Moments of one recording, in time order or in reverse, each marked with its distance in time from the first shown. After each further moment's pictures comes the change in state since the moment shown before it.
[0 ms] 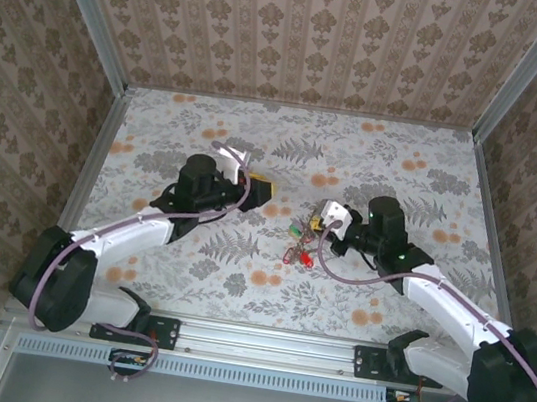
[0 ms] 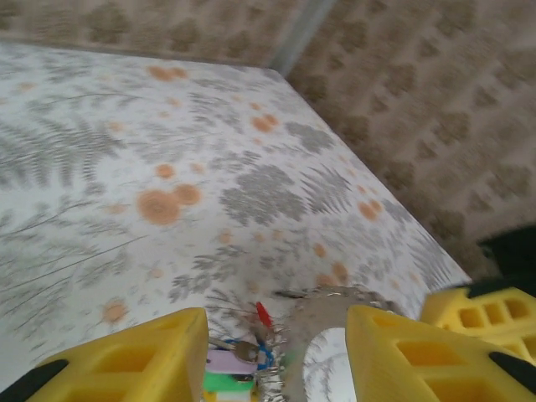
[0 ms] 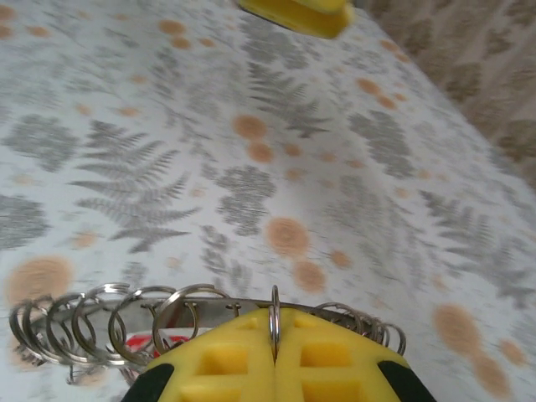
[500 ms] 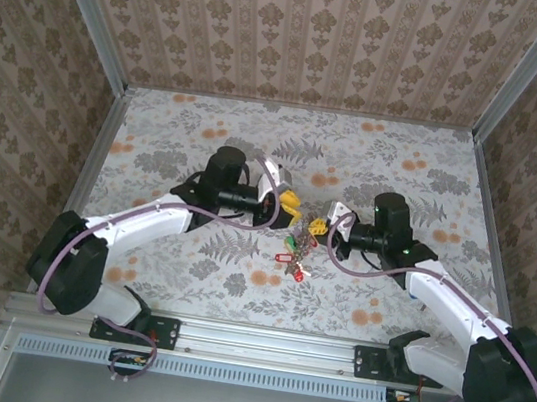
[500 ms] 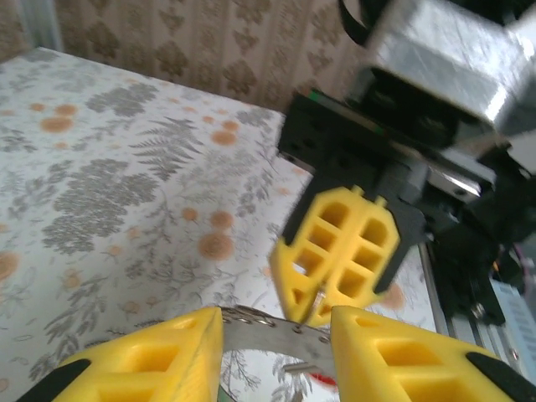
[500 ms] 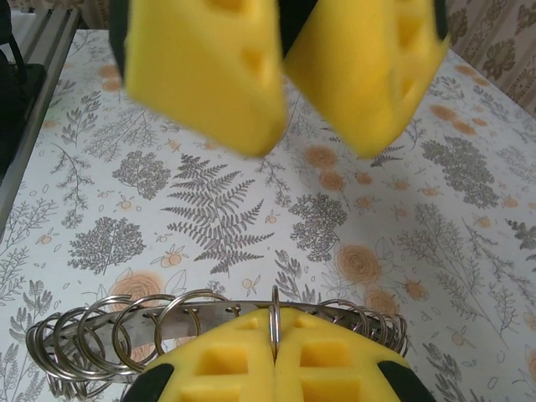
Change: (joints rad) left arm -0.120 0.111 0.206 -0.263 0.338 0.537; right arm -0.065 0.020 0.028 -0.057 -0.225 0.010
